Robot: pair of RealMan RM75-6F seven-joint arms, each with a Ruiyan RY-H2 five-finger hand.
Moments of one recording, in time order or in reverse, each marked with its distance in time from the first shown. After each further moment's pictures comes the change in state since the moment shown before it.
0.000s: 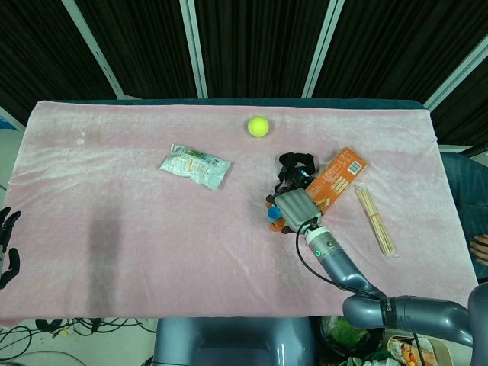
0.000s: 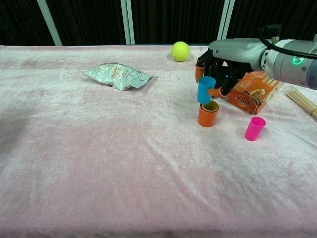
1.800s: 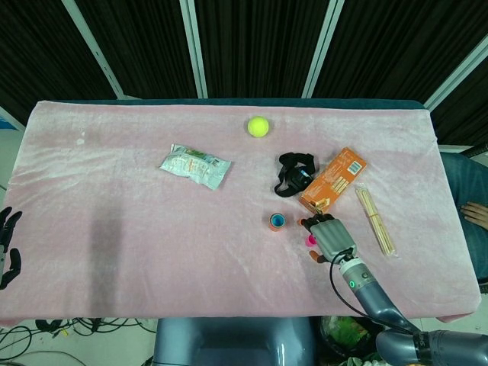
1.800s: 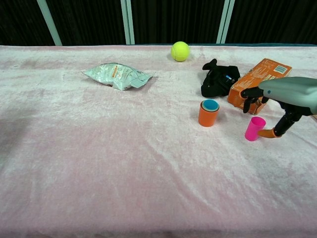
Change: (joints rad) left arm 0.000 -0.004 0.002 -0.004 0.005 0.004 0.011; right arm -0.205 0.066 -0.169 -0.055 -0.131 0.097 0.050
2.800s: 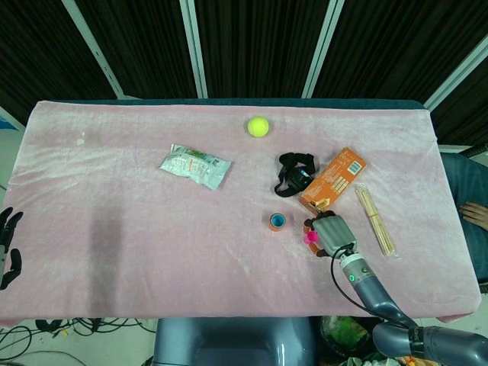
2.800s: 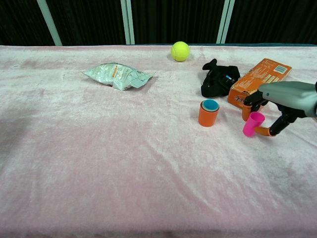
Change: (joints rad) left arm -0.001 0.004 0.003 -0.002 0.004 -0.004 0.001; right arm -0.033 -0.055 0.057 0.125 -0.050 -0.048 0.070
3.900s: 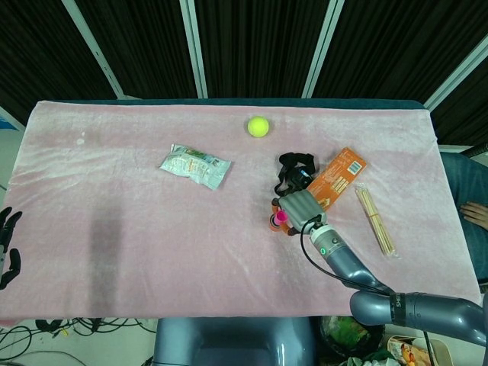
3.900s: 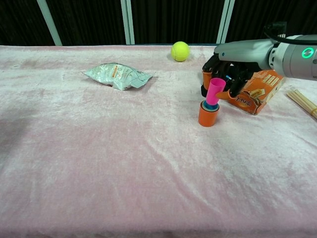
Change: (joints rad) left arm 0.000 0.005 -0.002 -0.001 -0.003 0.000 -0.007; right arm 0.262 0.070 0.112 -0.115 0.269 -0.141 -0.159
